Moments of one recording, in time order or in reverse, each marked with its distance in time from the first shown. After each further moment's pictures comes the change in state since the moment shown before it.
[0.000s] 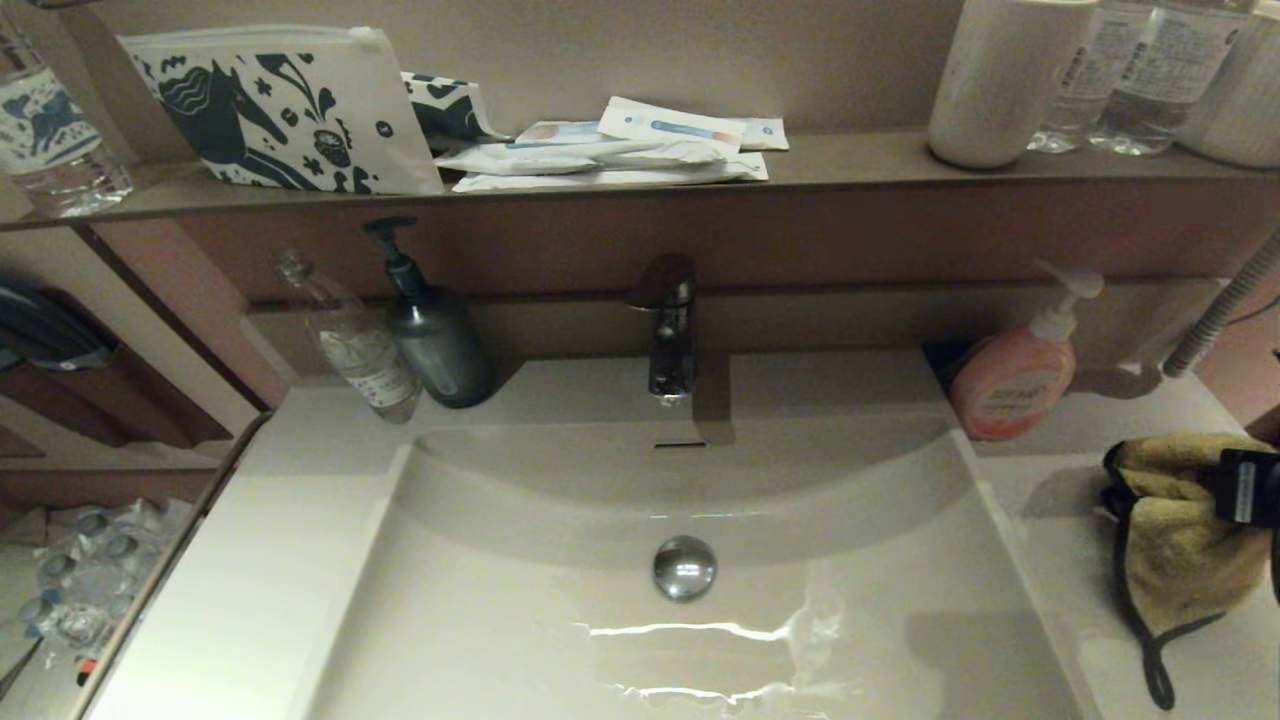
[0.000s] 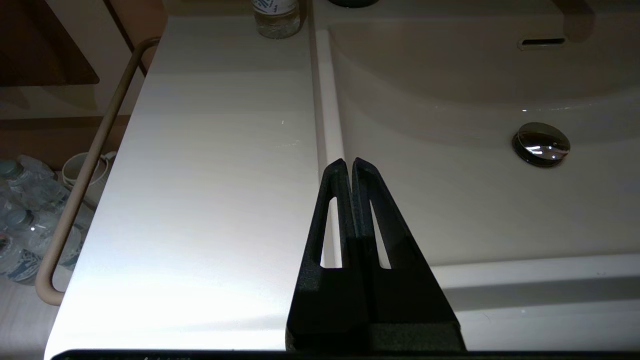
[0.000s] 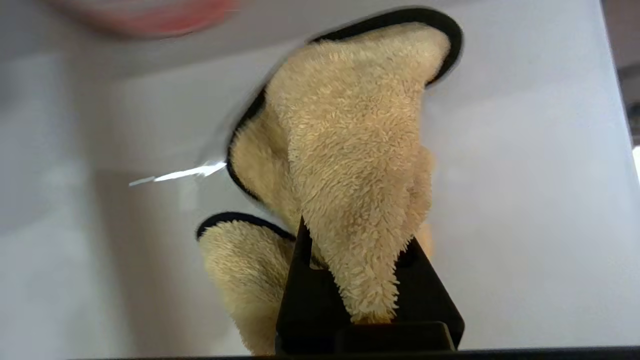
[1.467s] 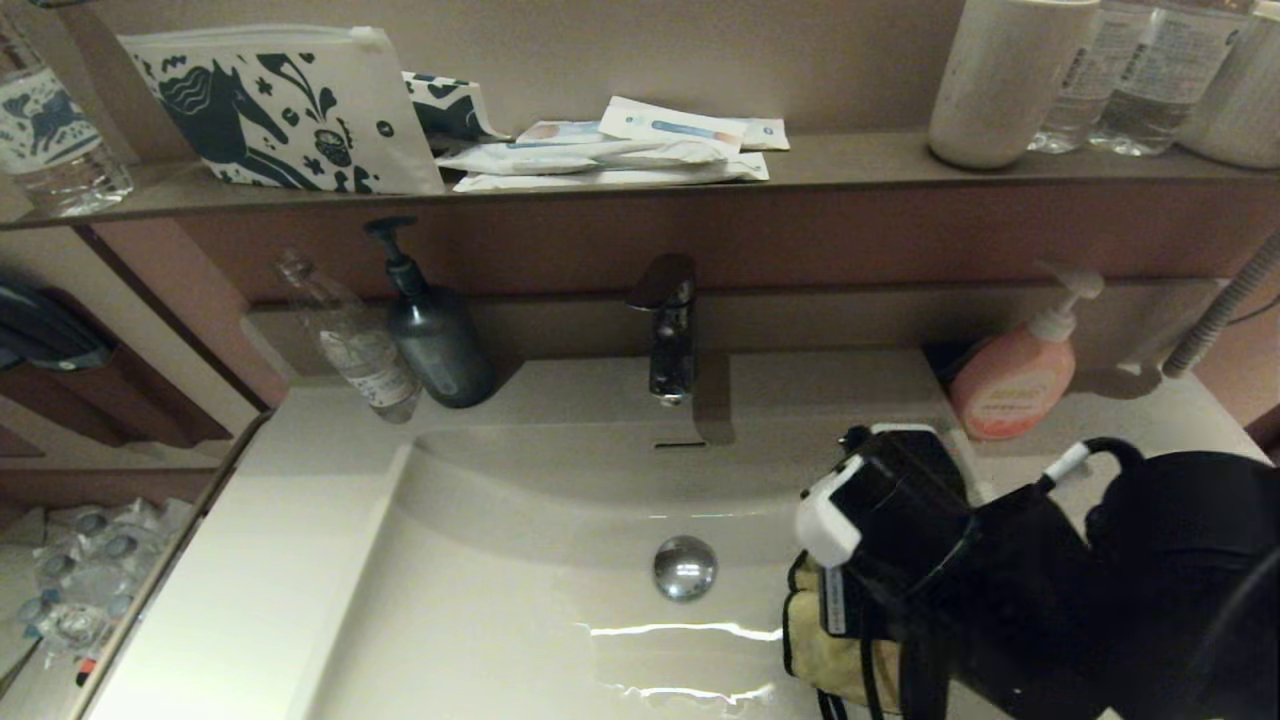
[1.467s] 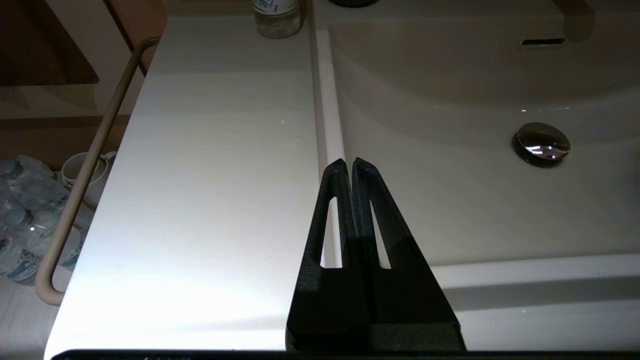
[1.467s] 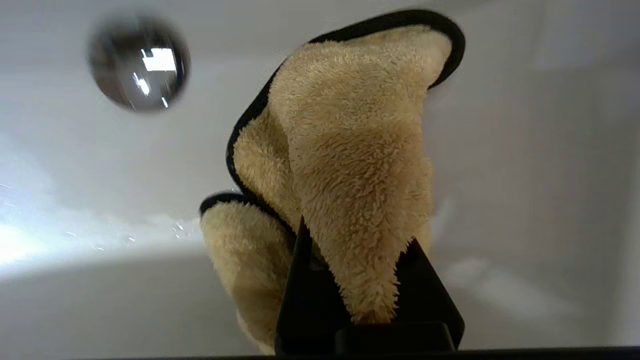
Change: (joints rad) left arm 0.000 0.000 0.000 0.000 0.000 0.000; right arm 1.131 0.381 -0.393 0.480 -0.615 0.771
